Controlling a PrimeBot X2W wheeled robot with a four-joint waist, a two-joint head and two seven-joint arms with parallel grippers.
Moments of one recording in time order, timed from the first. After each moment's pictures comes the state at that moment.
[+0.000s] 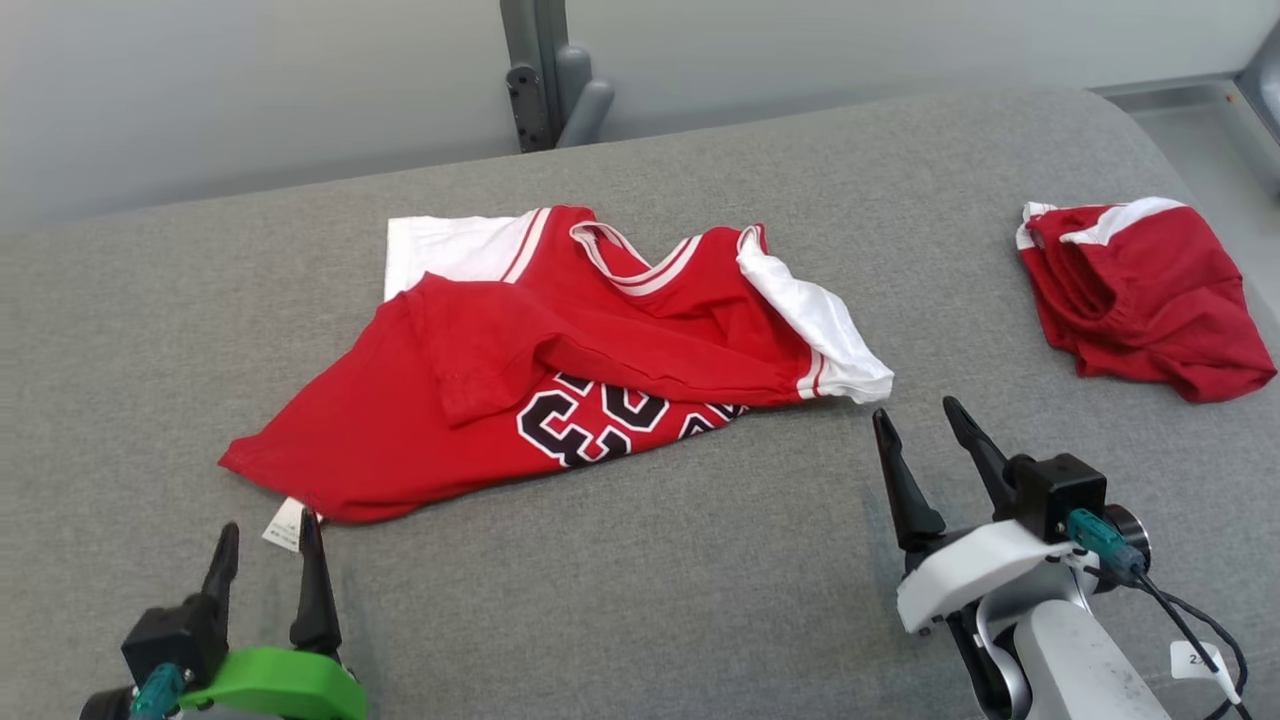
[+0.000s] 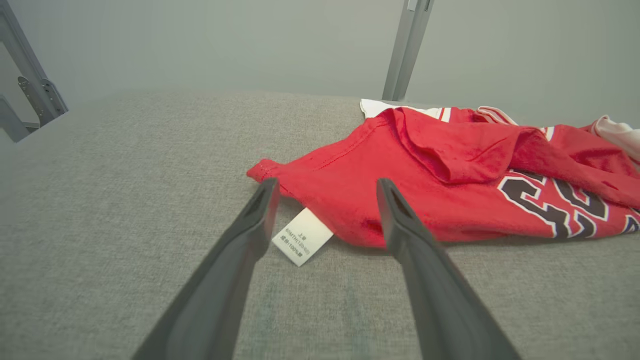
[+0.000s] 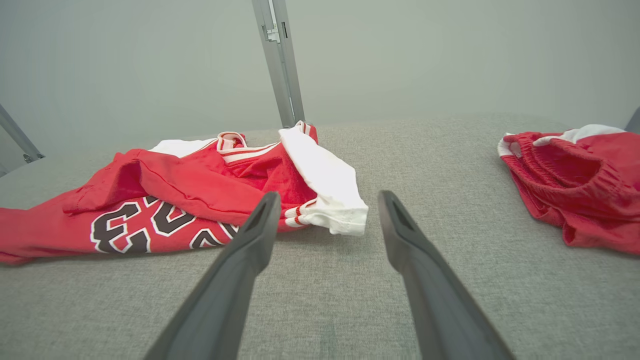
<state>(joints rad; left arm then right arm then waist) -0.09 0.09 0.04 0.36 -0.24 -0.04 -0.26 -0.23 -0.05 0.13 0.39 0.17 0.13 -0.26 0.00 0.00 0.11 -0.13</state>
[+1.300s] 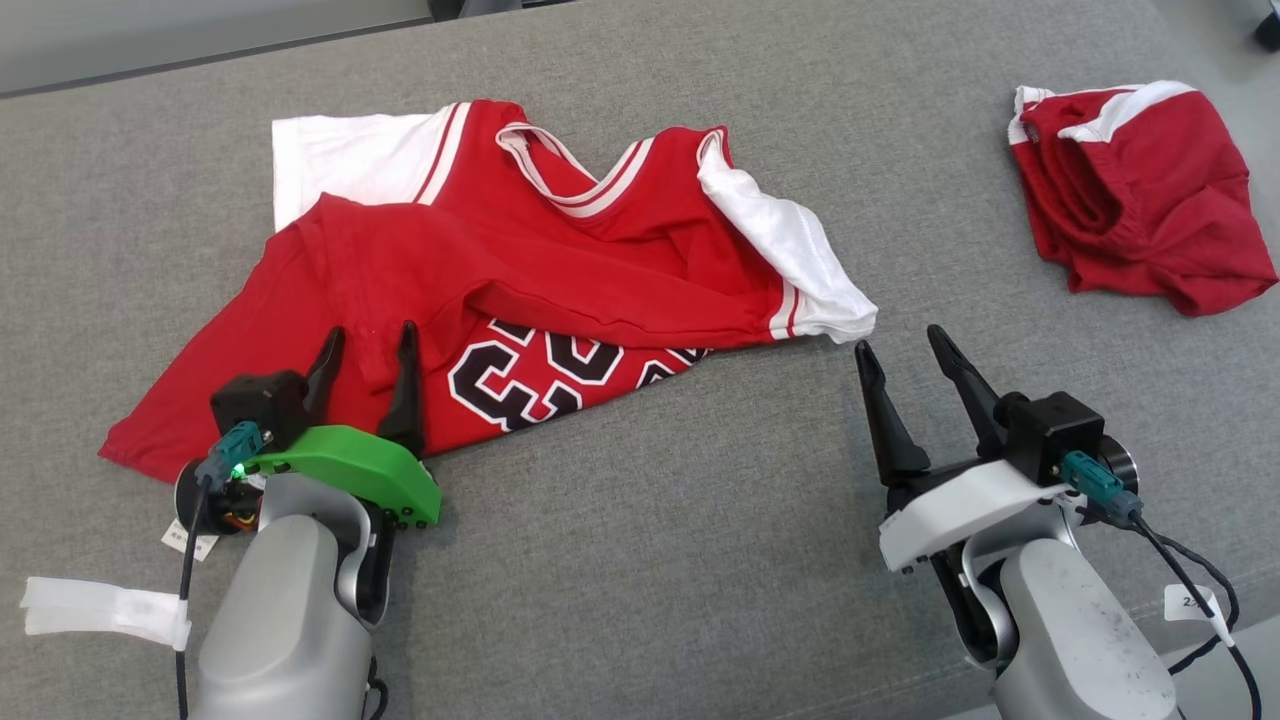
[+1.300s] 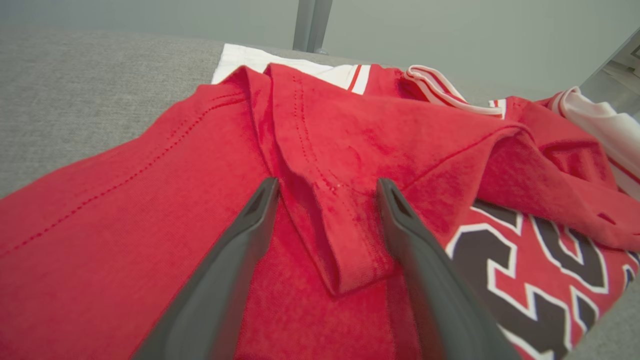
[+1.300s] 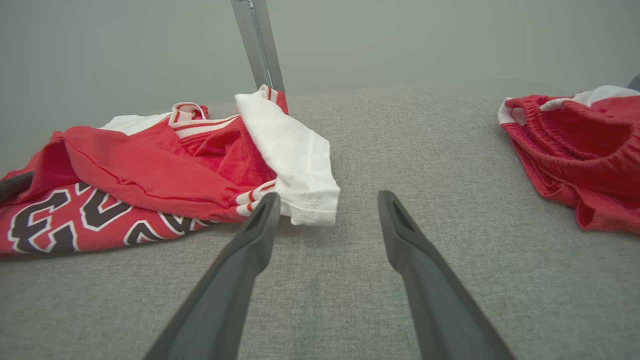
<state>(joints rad) -0.52 0.06 -0.12 0.75 -0.34 -0.13 -0.26 -0.30 -0.05 0.15 0.36 0.18 0.13 -0.26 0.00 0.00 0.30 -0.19</state>
